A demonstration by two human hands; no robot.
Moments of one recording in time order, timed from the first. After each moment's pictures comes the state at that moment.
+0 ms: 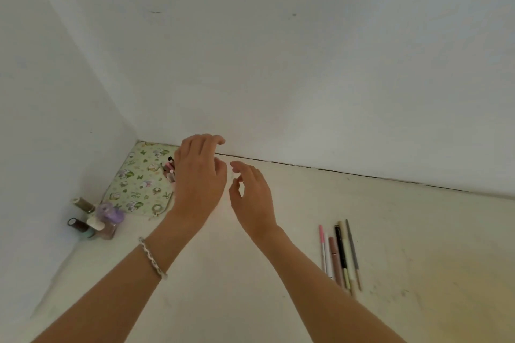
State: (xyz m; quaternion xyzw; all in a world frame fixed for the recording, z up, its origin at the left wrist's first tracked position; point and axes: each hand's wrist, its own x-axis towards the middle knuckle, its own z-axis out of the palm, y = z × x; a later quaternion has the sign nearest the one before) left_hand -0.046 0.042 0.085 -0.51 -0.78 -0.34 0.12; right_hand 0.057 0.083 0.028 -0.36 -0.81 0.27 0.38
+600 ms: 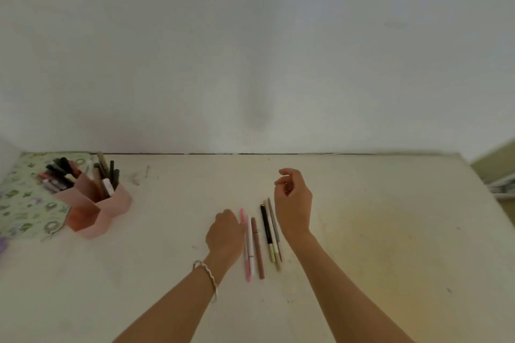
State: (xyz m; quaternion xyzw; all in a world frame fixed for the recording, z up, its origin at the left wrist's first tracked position) left_hand 0.165 0.085 -0.044 -0.43 -0.85 -0.08 -0.30; right_hand 0.281 0.142 0.016 -0.61 -0.58 0.35 0.42
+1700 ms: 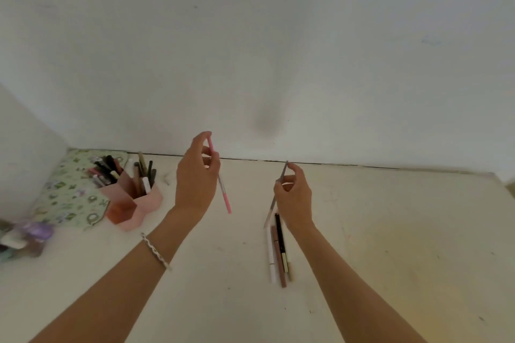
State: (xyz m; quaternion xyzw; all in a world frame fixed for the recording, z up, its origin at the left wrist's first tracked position) left_hand 0.054 0.102 0.064 -0.45 -0.72 -0.51 -0.13; right_hand 0.239 0.152 0.022 -0.58 -0.57 0.43 0.38
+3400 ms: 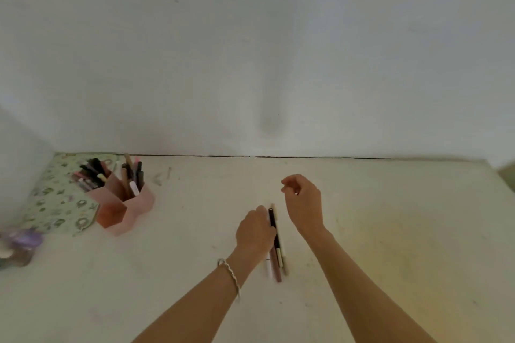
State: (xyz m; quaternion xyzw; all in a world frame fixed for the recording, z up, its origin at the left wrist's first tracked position) left_hand 0.174 0.089 -0.021 -0.49 -0.79 -0.14 -0.34; right_hand 0.270 0.151 0.013 -0.59 -0.63 0.37 0.35
